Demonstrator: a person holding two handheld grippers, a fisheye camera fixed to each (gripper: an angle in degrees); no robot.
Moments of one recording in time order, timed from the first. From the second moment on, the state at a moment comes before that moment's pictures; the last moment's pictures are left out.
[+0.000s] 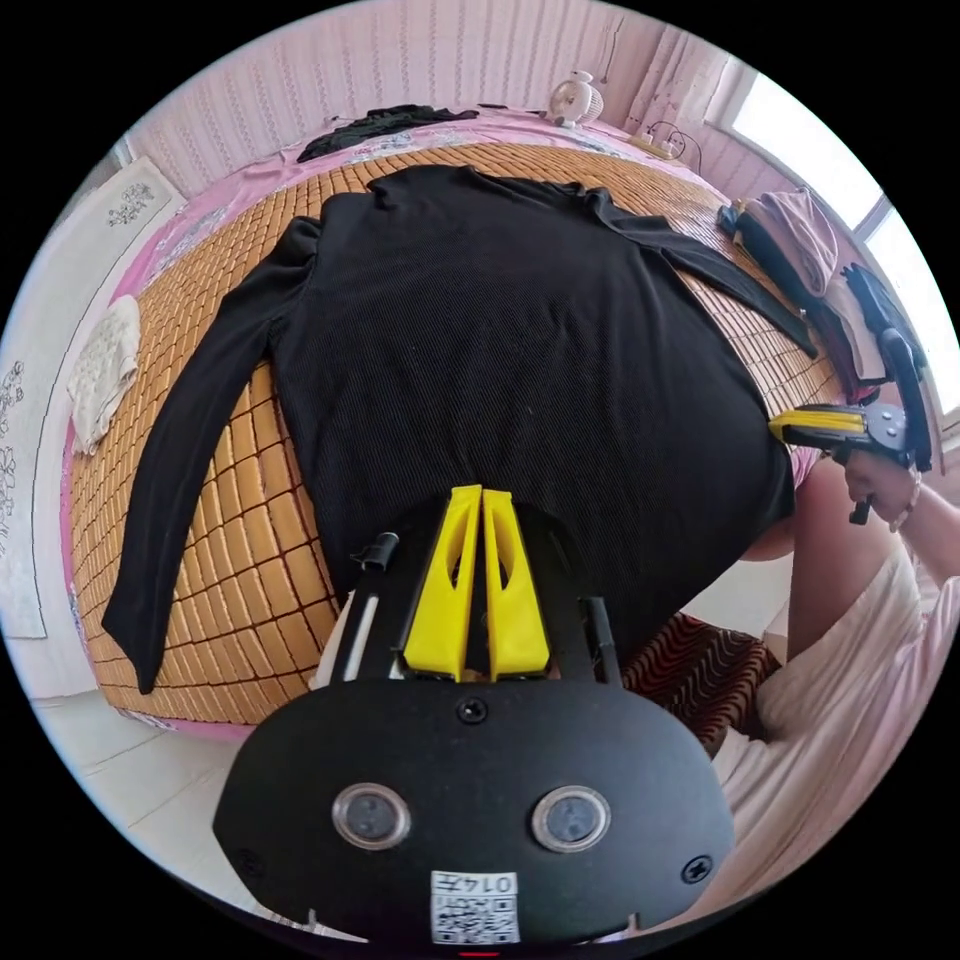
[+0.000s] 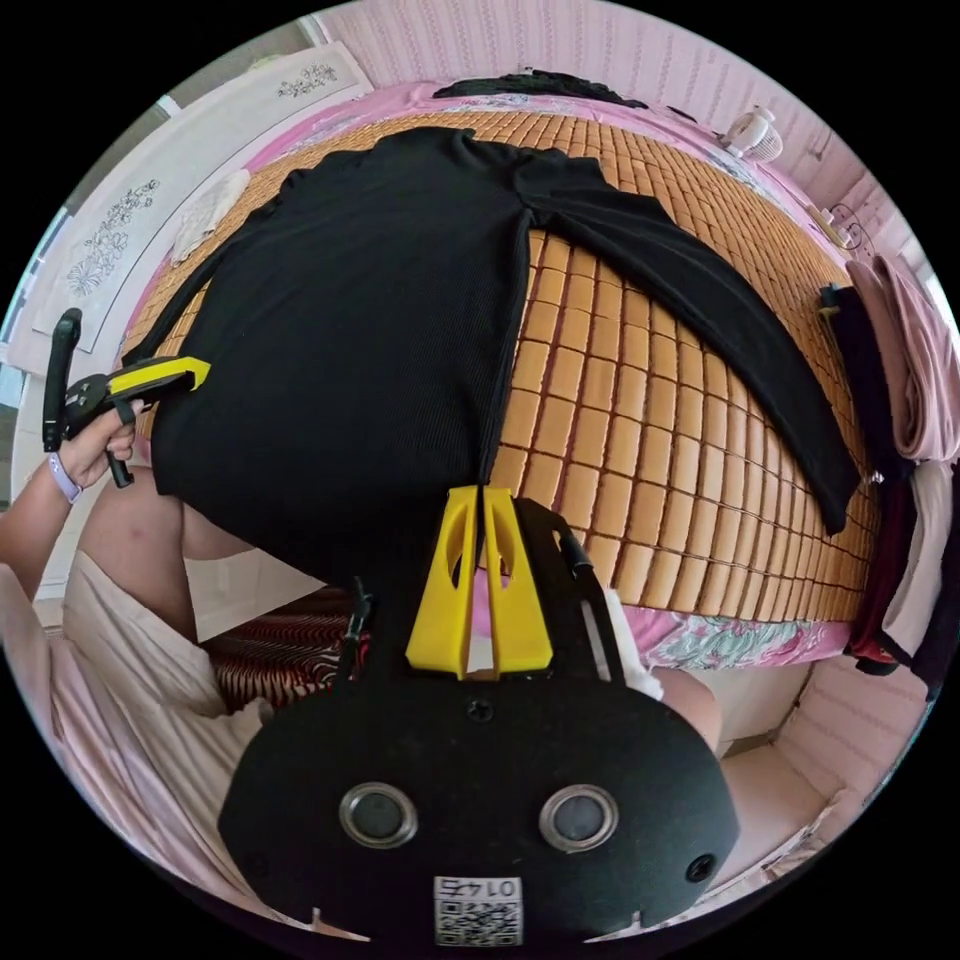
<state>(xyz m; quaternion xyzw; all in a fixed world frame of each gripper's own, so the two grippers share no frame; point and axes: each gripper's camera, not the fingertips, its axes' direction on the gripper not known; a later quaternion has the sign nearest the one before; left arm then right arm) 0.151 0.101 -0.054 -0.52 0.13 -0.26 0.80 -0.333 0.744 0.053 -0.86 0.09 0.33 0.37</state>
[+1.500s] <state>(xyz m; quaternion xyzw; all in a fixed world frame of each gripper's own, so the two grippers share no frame) -0.131 0.369 -0.523 -0.26 -0.28 -0.60 0.70 -0.704 0.830 0.604 -0.71 -0.42 0.18 0.54</state>
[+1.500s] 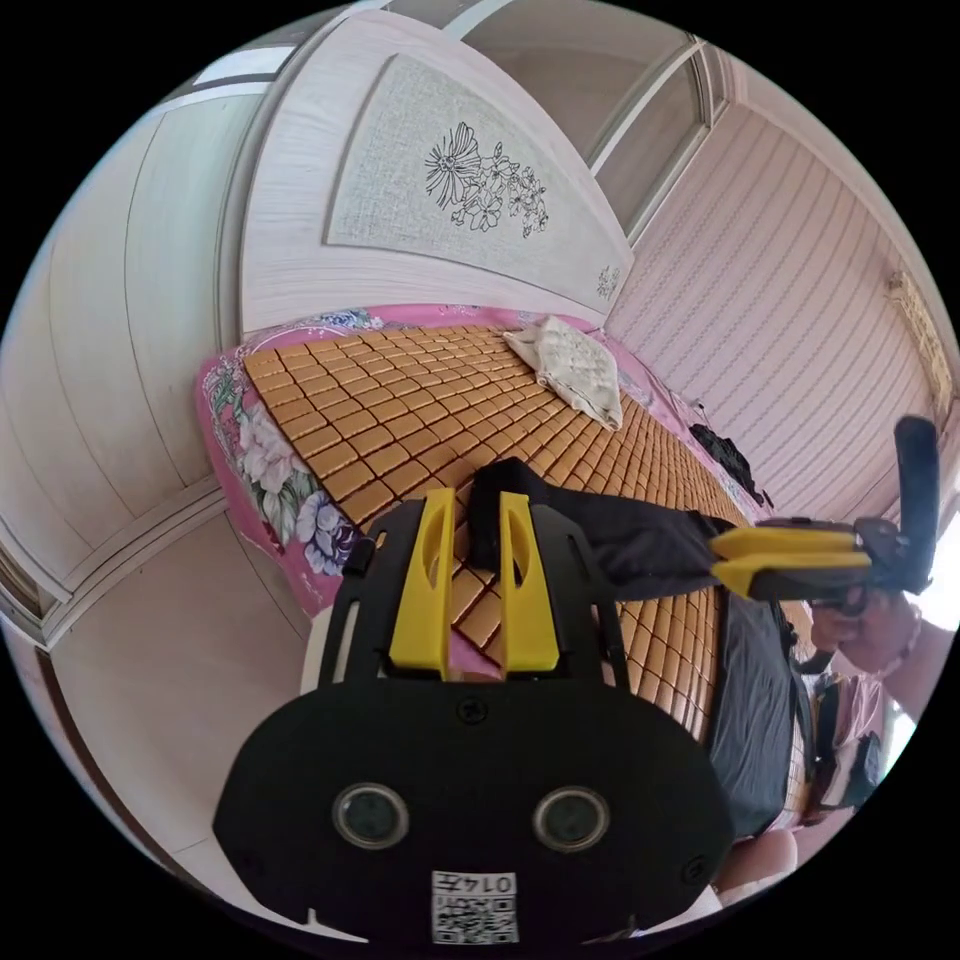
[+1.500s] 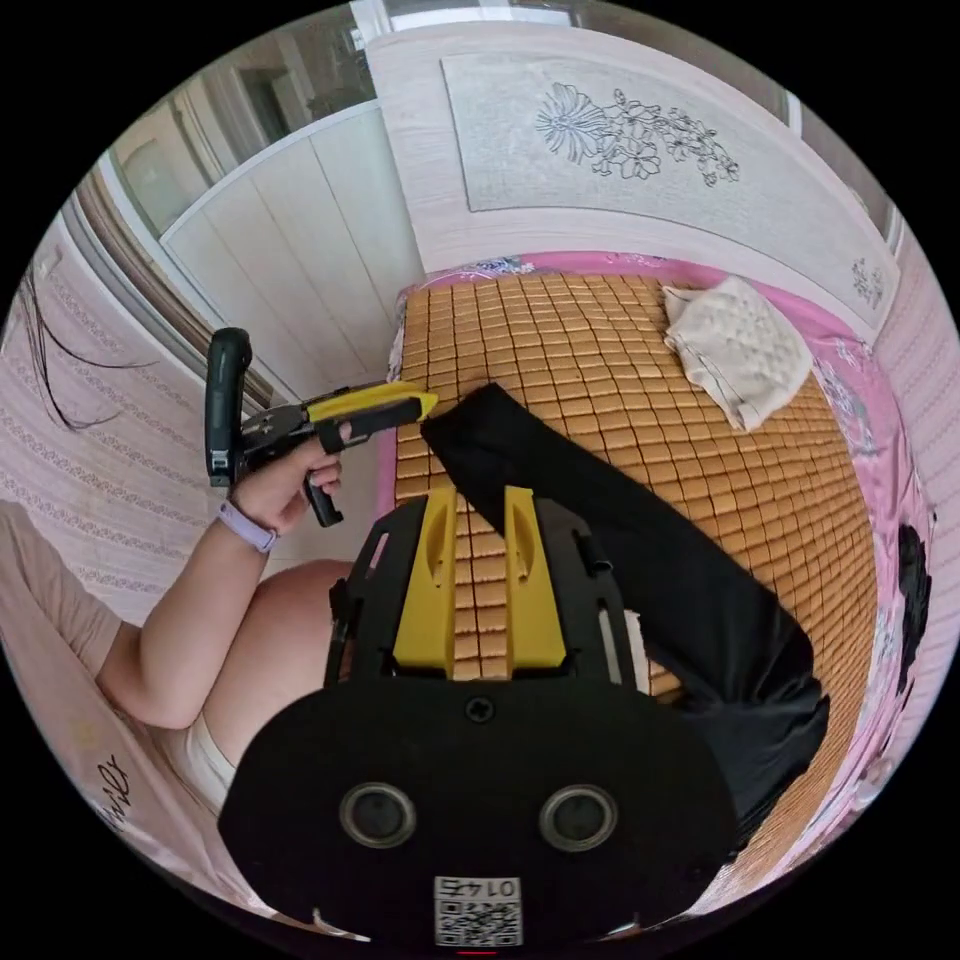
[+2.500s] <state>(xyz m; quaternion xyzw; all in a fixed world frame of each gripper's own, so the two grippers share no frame) -0.066 0.103 -0.393 -0.06 -0.09 -0.32 0.94 -0.386 0.741 0.524 -0.62 -0.24 0.29 0.69</state>
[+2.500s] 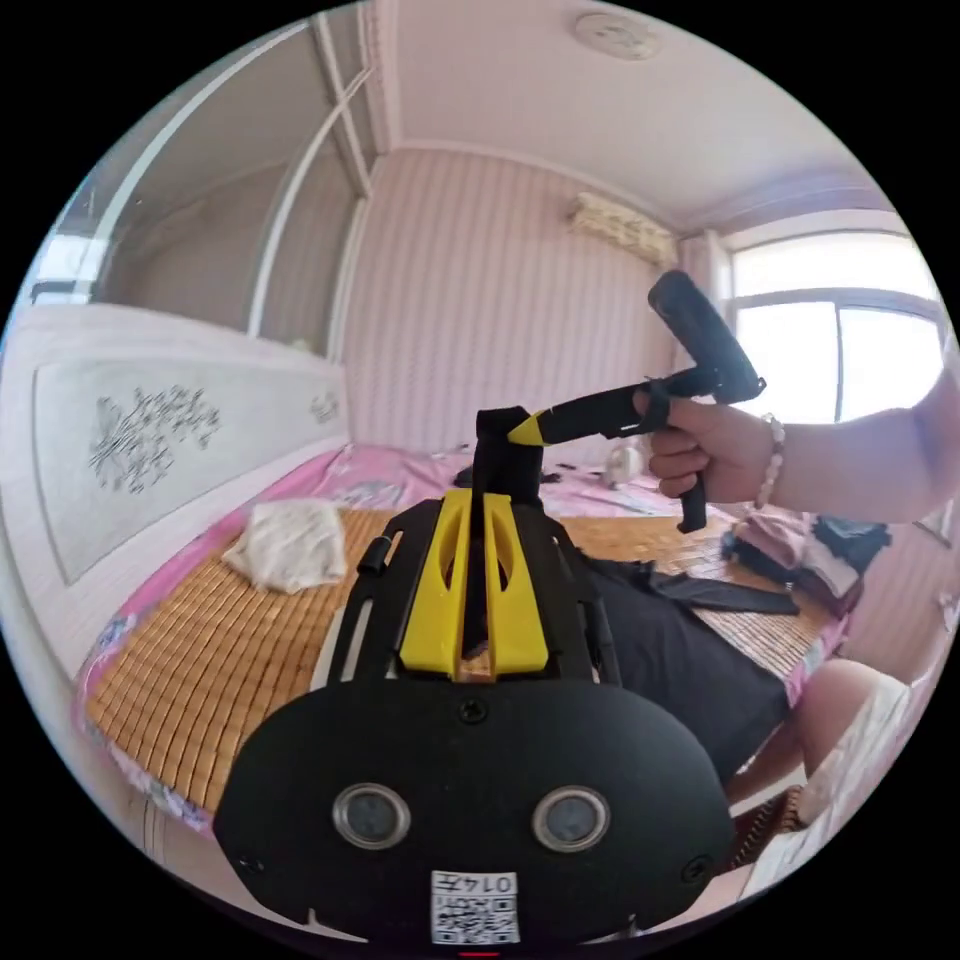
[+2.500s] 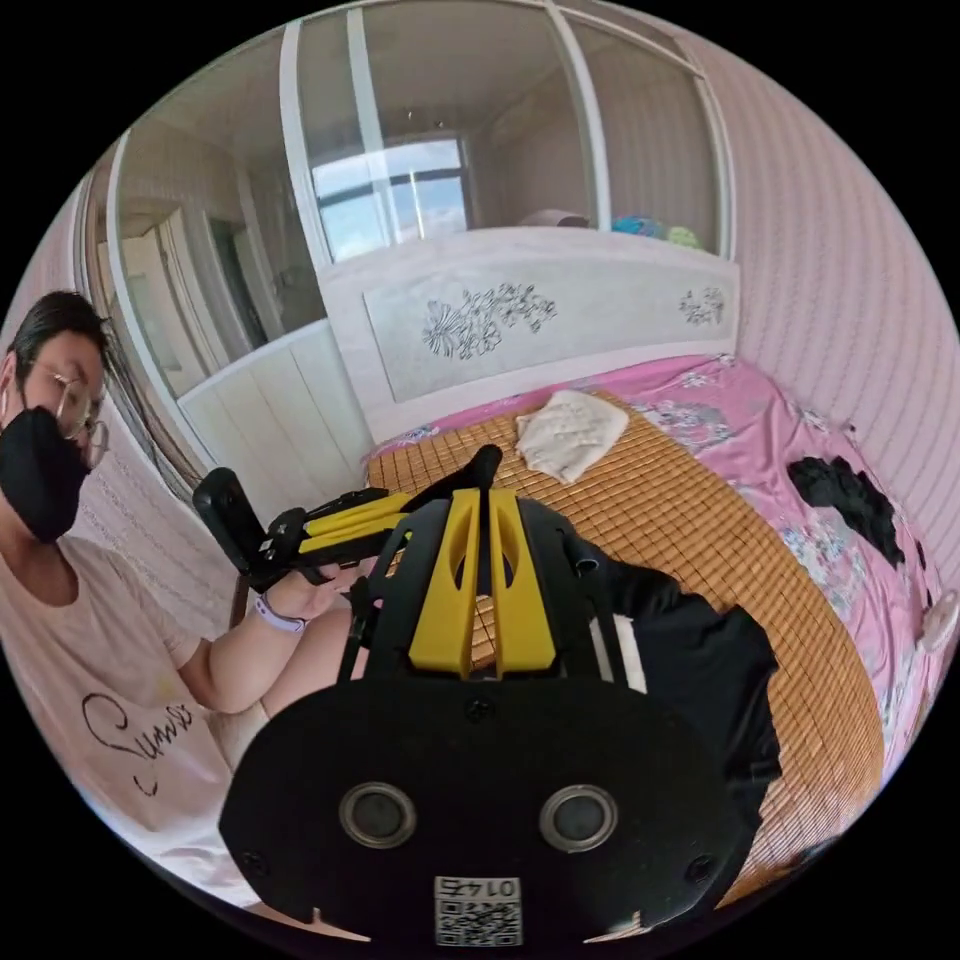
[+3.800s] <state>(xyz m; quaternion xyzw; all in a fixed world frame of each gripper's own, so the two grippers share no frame) 0.103 0.124 -0.038 -0.39 0.13 -0.17 0.90 -0.272 1.035 0.339 -0.72 -0.10 0.37 0.59</state>
